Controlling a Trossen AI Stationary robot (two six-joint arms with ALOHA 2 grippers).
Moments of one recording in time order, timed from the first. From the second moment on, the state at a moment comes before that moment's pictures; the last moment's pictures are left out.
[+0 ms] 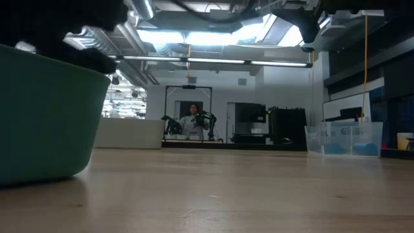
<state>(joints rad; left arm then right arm) -0.57 1.81 1.22 -0.79 -0.03 -0.38 0.09 0.86 0.54 0.32 0.05 0.47</state>
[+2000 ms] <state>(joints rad) -0.51 1.41 1.28 -0.85 -0.24 -0.50 0.09 0.86 0.54 0.31 0.05 0.47</state>
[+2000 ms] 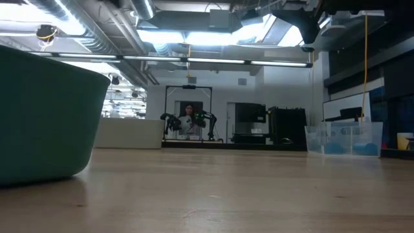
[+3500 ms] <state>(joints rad) -0.03 0.94 0.60 0.41 -0.08 -0.43 0.07 0.86 0.54 0.42 0.08 0.28</state>
